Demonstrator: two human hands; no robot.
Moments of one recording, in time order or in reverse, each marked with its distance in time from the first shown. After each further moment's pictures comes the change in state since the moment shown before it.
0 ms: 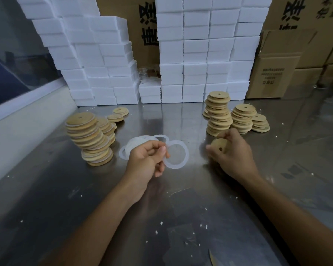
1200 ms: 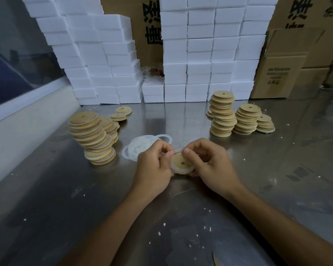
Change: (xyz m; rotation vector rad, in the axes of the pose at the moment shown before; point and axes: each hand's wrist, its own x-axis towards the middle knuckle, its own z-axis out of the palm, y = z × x) left_hand 0.001 -0.017 0.006 0.545 0.099 0.415; right_hand -0.034 -0.035 0.029 0.456 -0.261 -0.252
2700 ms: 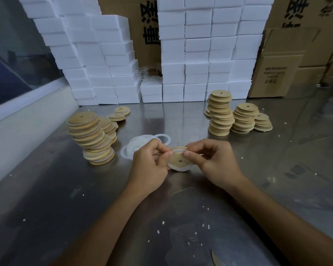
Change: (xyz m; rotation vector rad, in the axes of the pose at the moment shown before) left_hand 0.004 -0.002 -0.005 -0.068 -0.031 -0.068; right_hand 0.007 0.005 -0.007 0.040 0.067 0.041
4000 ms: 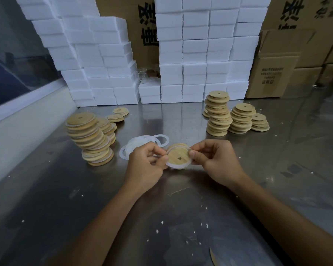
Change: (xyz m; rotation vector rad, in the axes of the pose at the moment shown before) left_hand 0.003 -0.008 -0.003 -0.102 -0.002 -0.115; right_hand 0.002 0.000 -0.009 0.008 -0.025 0.130
